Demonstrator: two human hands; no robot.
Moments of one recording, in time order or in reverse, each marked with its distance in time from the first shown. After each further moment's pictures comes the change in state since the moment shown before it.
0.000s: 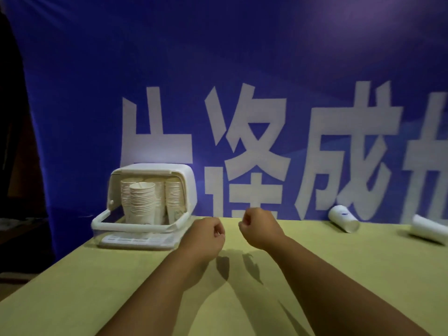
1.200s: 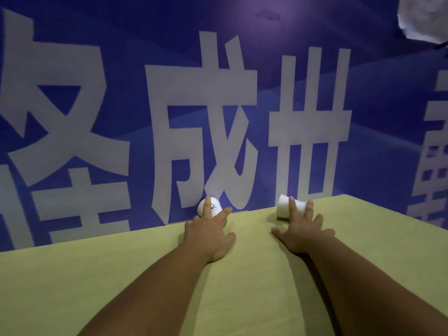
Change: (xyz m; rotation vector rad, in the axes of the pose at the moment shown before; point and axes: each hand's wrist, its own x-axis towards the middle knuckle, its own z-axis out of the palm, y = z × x) left_hand 0.151 0.256 0.357 0.396 -0.195 0.336; right_hand 0.017 0.463 -0.191 -0.435 0.082 0.611
